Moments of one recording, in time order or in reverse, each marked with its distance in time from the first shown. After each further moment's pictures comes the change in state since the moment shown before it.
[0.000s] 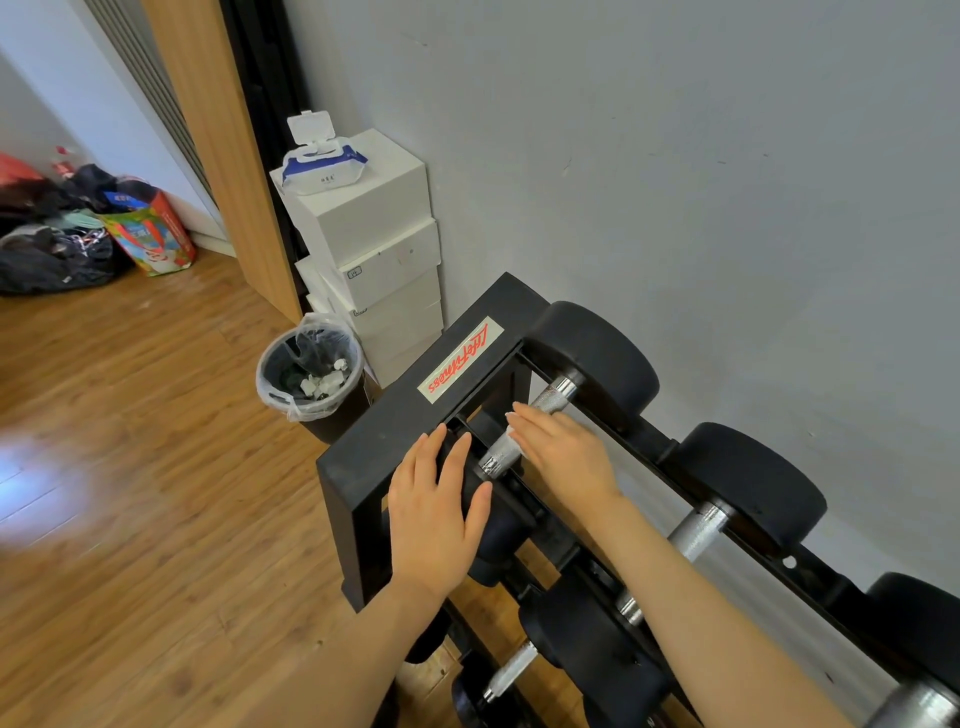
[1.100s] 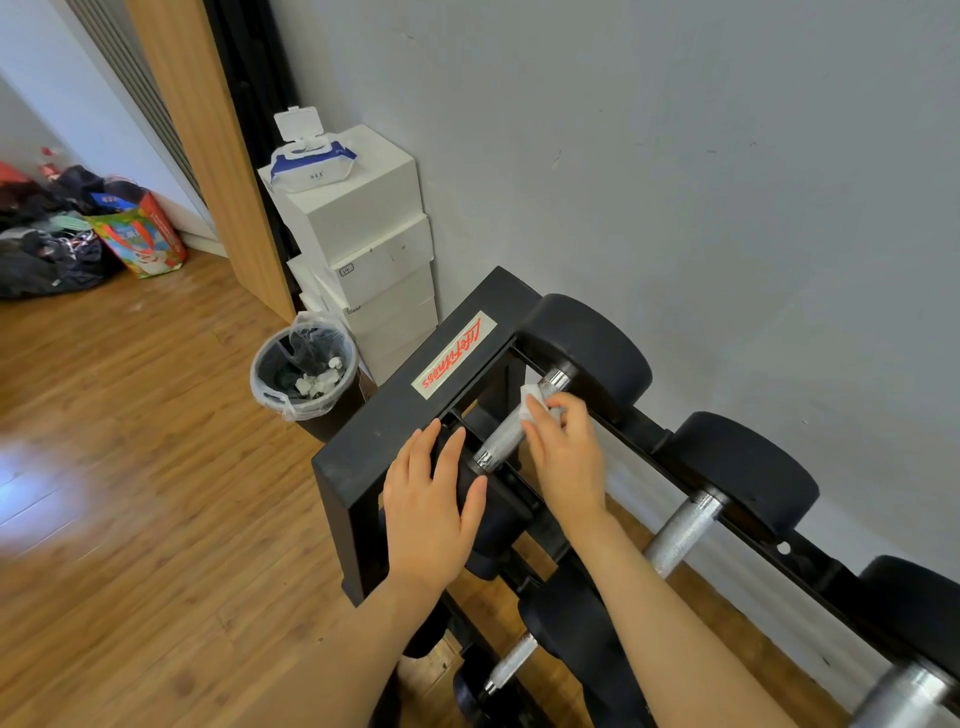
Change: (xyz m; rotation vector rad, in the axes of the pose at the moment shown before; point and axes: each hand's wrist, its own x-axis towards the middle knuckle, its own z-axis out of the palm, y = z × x) left_hand 0.002 0.000 0.002 -0.012 0.018 0.013; right_hand -0.011 -0.019 0.005 0.298 0.223 0.426
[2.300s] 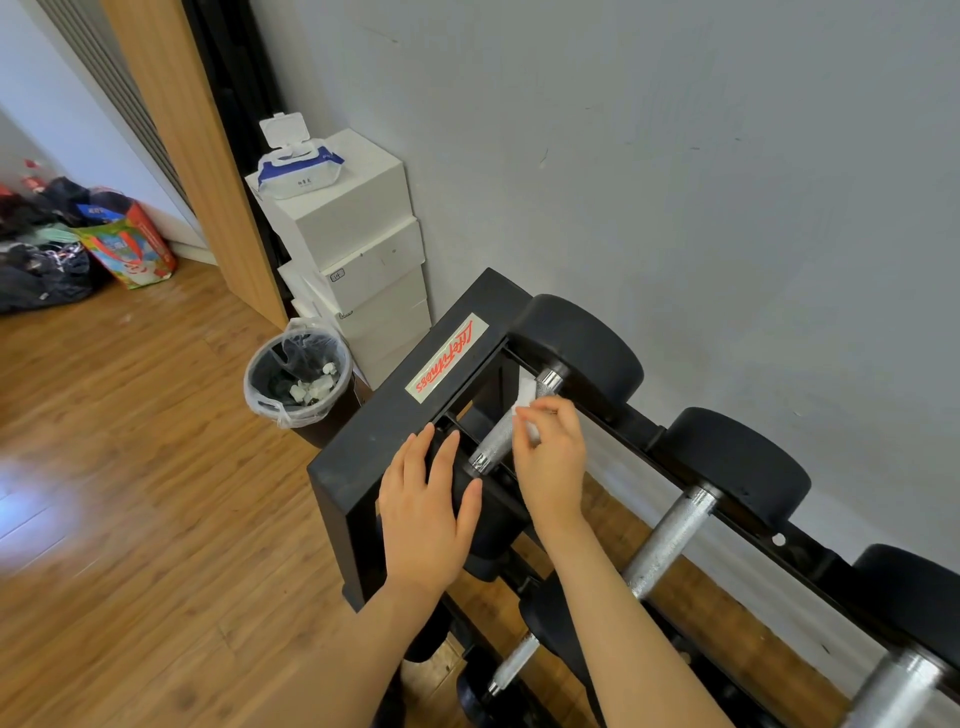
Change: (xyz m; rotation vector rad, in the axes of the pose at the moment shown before) left_hand 0.000 0.000 -0.002 0.001 0.013 0.022; right_hand -0.001 -0.031 0.005 0.207 0.174 0.205
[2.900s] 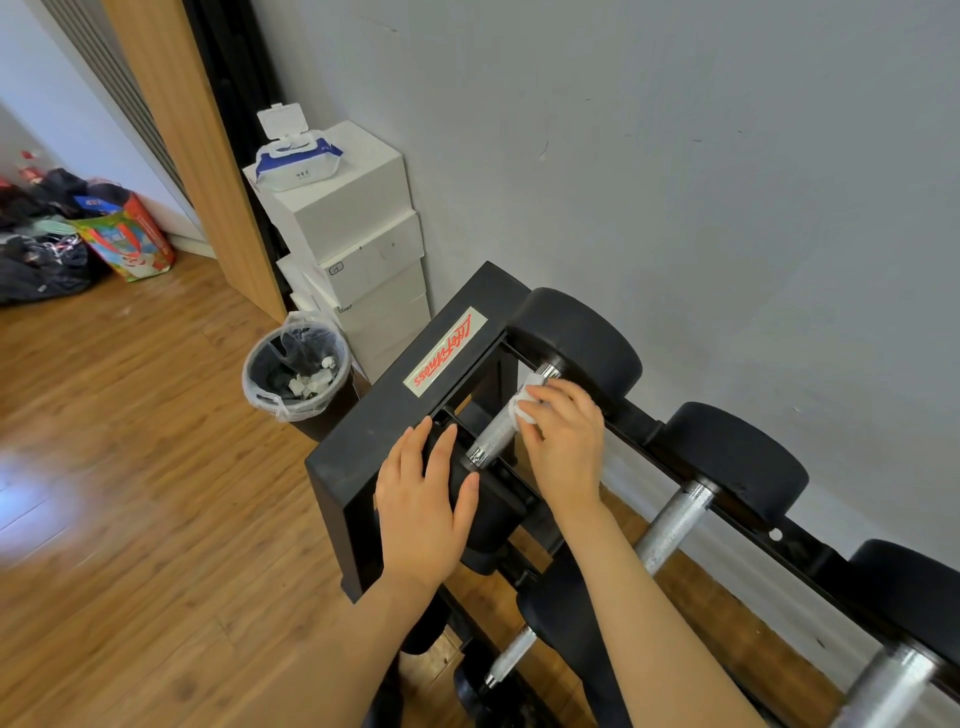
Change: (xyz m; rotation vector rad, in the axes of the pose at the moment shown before) left_hand 0.000 0.002 -0.001 -0.013 -0.004 -0.018; right_hand 0.015 0.011 -0.019 -0.271 -0.022 -0.317
